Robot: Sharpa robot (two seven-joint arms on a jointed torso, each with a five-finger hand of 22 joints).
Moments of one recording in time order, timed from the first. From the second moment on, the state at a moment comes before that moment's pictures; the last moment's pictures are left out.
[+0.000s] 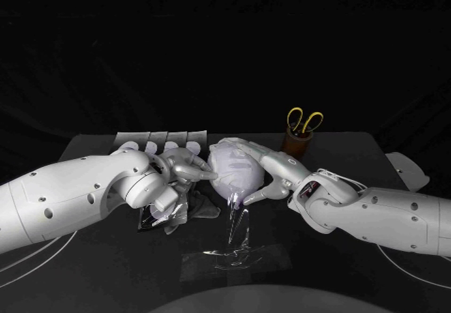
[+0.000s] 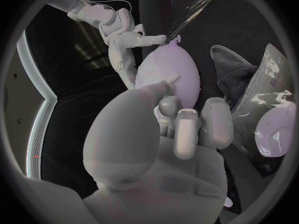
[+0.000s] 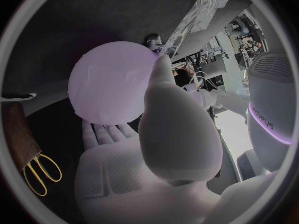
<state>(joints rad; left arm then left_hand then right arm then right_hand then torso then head) 1.22 -0.77 -0.09 1.58 -0.52 -0.21 -0.35 1.43 -0.14 0.56 0.16 0.05 0.96 0.09 0.55 0.38 1.28 0.01 1.15 0.93 1.47 -0.05 1.54 1.31 0.08 1.36 0.06 1.41 1.30 1.10 -0.83 -0.20 1.59 -1.43 -0.63 0.03 1.45 -0.27 -0.26 0.30 0.06 0.24 0.14 0.04 0.13 0.25 0.26 0.03 0.03 0.15 0.26 0.03 0.05 0.08 0.14 0.29 0.03 0.14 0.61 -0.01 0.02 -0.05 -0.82</state>
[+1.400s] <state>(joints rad) 1.22 -0.85 -0.09 1.57 -0.42 -0.20 -0.37 1.36 -0.17 0.68 0.08 0.05 0.95 0.09 0.57 0.38 1.29 0.01 1.16 0.94 1.47 -0.05 1.54 1.31 0.08 1.37 0.05 1.42 1.31 1.10 -0.83 -0.20 1.59 -1.43 -0.63 0.03 1.45 -0.27 -0.26 0.30 0.06 0.24 0.14 0.05 0.13 0.25 0.26 0.03 0.03 0.15 0.26 0.03 0.05 0.08 0.14 0.29 0.03 0.14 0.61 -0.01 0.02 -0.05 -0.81</state>
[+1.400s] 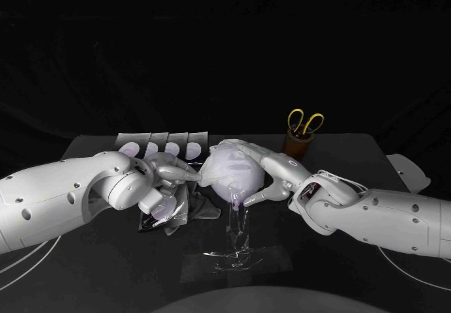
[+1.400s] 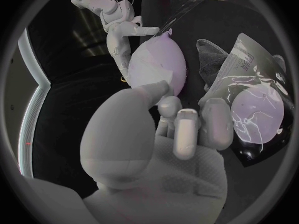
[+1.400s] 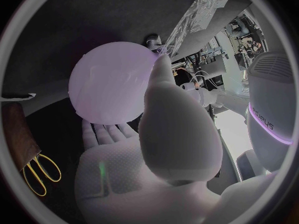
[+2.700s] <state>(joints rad) 1.16 -0.86 -0.10 1.55 -0.33 -0.17 -0.37 1.27 -0.19 0.63 0.08 0.05 0.84 0.14 0.48 0.41 1.18 0.05 1.06 0.80 1.46 -0.02 1.54 1.31 0.08 1.33 0.08 1.38 1.25 1.10 -0.83 -0.20 1.59 -1.43 -0.64 0.03 1.45 -0.27 -0.26 0.30 0.06 0.26 0.14 0.05 0.14 0.25 0.27 0.03 0.03 0.15 0.27 0.03 0.05 0.07 0.15 0.30 0.03 0.14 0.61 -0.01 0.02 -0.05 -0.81</state>
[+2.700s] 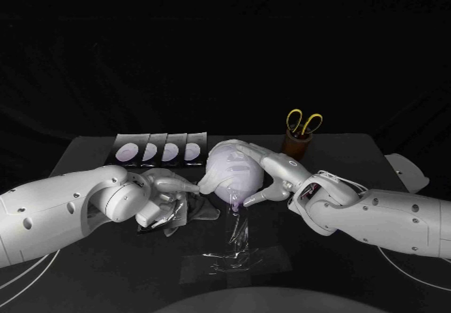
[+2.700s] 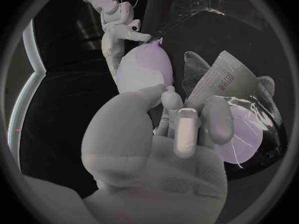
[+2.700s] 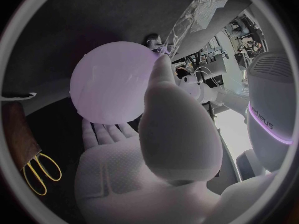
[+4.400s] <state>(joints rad) 1.17 -0.92 -0.07 1.59 -0.43 -0.25 0.28 1.37 -0.22 0.56 0.06 0.05 0.76 0.20 0.47 0.27 0.84 0.16 0.50 0.21 0.81 0.12 0.69 0.47 0.15 0.65 0.25 0.50 0.47 1.10 -1.05 -0.20 1.84 -1.19 -0.86 0.38 1.69 -0.03 0.05 0.28 0.07 0.95 0.17 0.23 0.25 1.28 0.09 0.19 0.10 1.25 0.04 0.42 0.31 0.18 0.98 0.16 0.41 0.42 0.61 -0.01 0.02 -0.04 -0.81</state>
